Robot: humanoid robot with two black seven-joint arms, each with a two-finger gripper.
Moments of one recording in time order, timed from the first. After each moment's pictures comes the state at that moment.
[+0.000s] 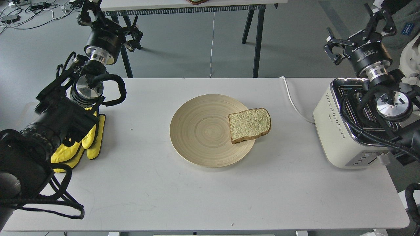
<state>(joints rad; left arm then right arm) -1.01 0.15 -0.70 -0.38 -0.33 -0.45 -0.29 0.77 -0.40 0.94 0.72 0.12 0.41 0.20</state>
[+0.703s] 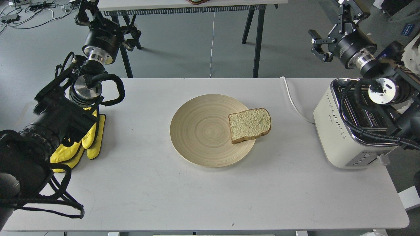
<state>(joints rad) -1.00 0.15 -0.71 -0.38 -0.33 -0.47 -0.29 0.92 -0.44 0.71 0.75 -0.32 0.28 0.20</state>
